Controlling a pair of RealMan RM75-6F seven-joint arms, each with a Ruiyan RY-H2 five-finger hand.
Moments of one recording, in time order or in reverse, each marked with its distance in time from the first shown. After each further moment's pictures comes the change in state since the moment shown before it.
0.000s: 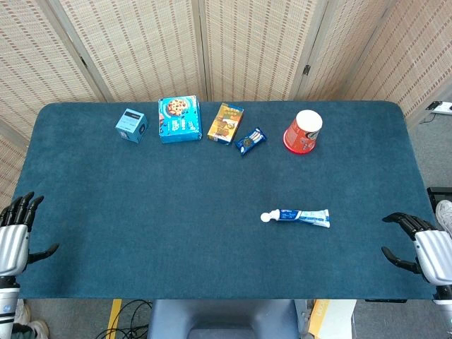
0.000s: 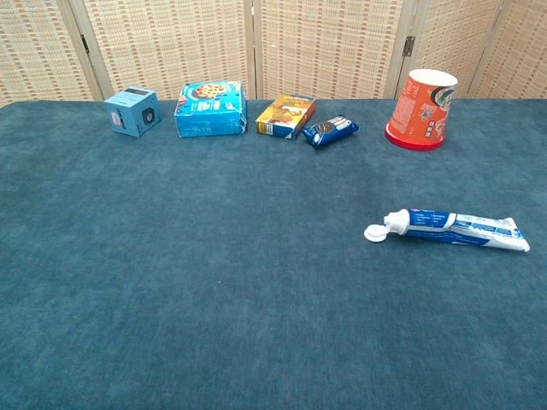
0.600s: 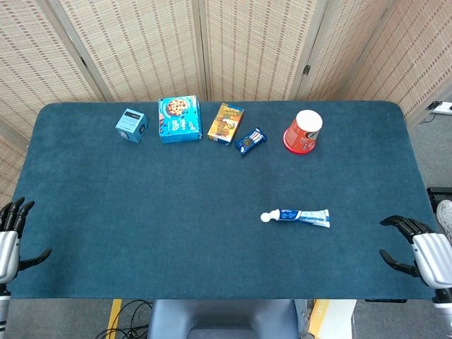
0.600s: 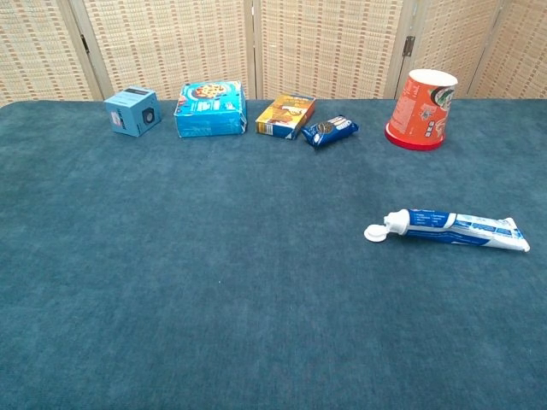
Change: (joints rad) left arm 0.036 0.028 0.022 -0.006 0.018 0.032 -0.037; right arm -0.004 -0.003 -0.011 0.004 -0.030 0.011 0.007
